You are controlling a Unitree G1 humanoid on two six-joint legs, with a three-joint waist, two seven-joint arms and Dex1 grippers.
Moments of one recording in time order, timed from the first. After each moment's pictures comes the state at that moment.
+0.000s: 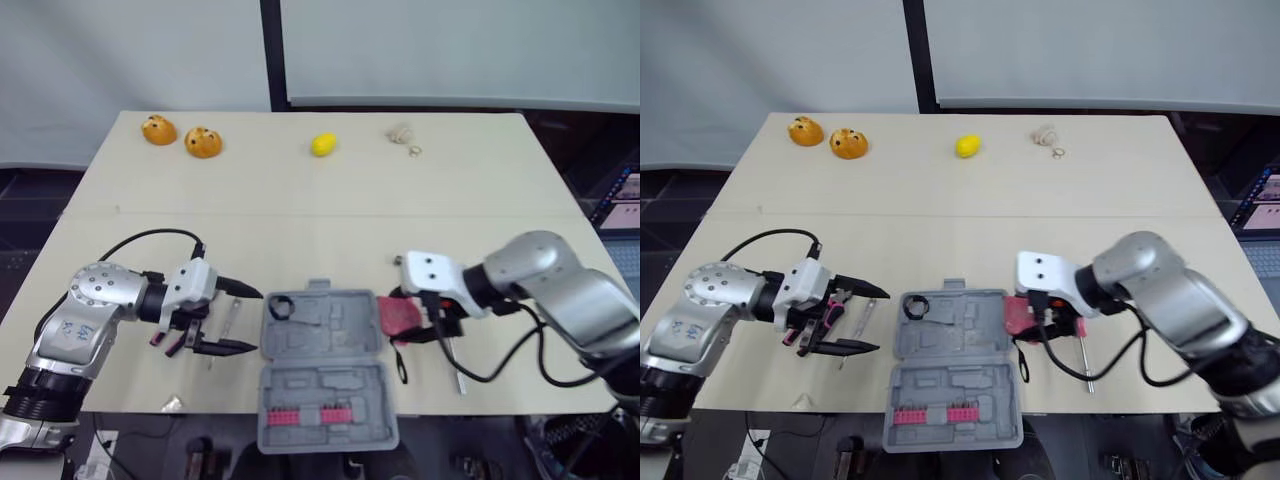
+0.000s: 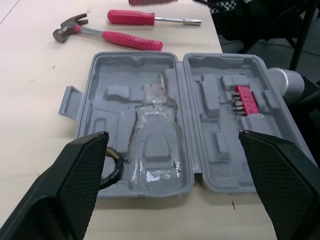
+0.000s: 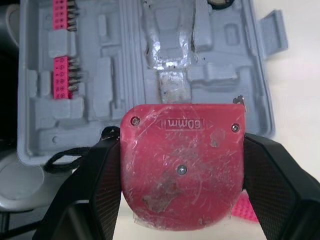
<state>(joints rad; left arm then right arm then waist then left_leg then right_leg) -0.34 0.85 -0.05 -0.03 -0.38 0.18 -1.35 -0.76 -0.90 0.51 -0.32 0.17 0.81 1.27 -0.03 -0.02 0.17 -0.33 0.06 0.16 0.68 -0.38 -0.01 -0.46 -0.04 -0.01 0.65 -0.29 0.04</state>
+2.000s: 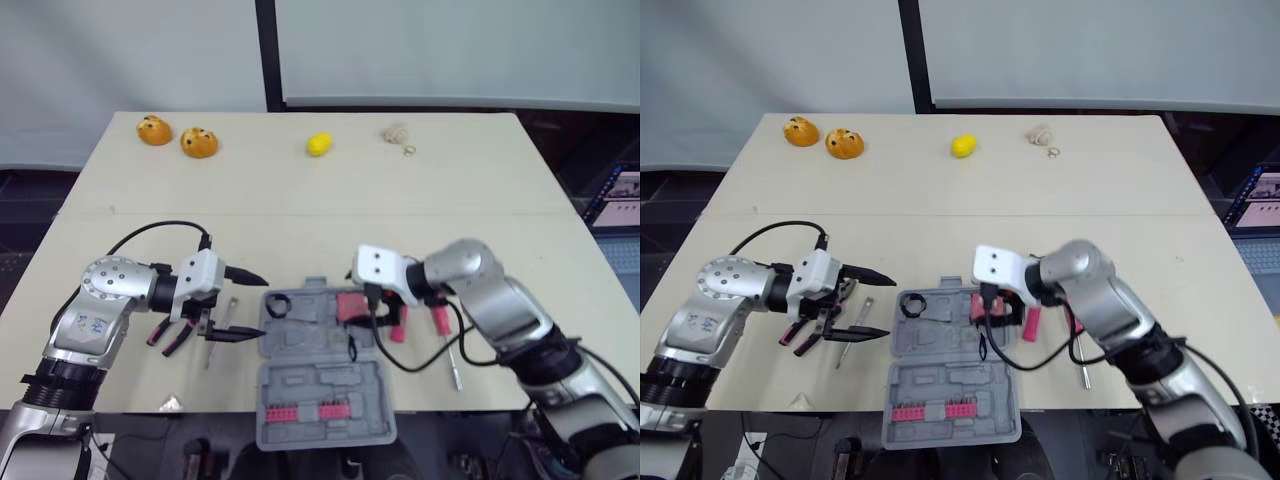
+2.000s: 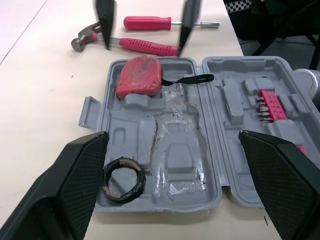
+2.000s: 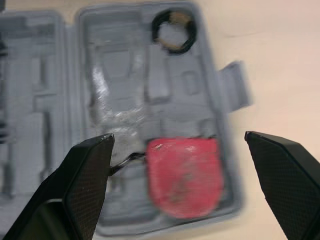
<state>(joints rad) -0.39 0.80 -0.05 0.01 -0.33 0.15 -1.31 -0.53 -0.58 0.35 -0.21 0.01 0.57 1.15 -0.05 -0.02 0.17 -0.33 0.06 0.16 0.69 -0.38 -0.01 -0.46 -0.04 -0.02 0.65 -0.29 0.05</state>
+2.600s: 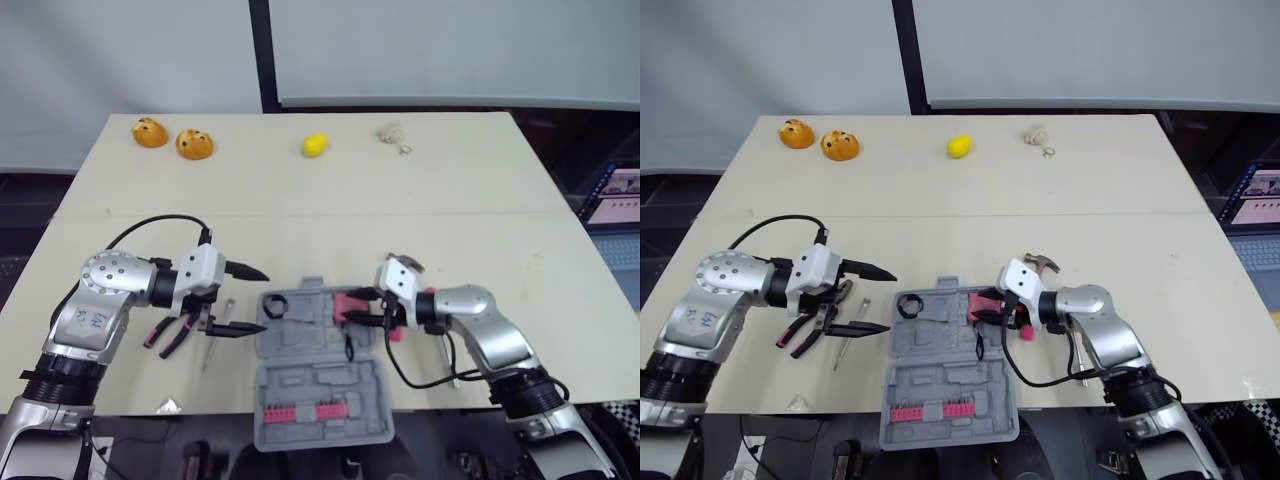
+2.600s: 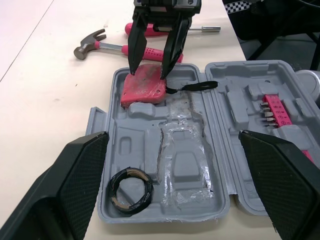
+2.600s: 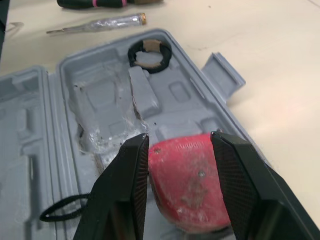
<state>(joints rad) -0.42 0.80 -0.05 0.01 -0.33 0.16 -1.31 -0.42 -0.46 0.23 0.08 0.14 0.31 1.03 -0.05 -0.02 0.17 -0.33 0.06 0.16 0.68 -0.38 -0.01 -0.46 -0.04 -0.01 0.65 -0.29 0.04</state>
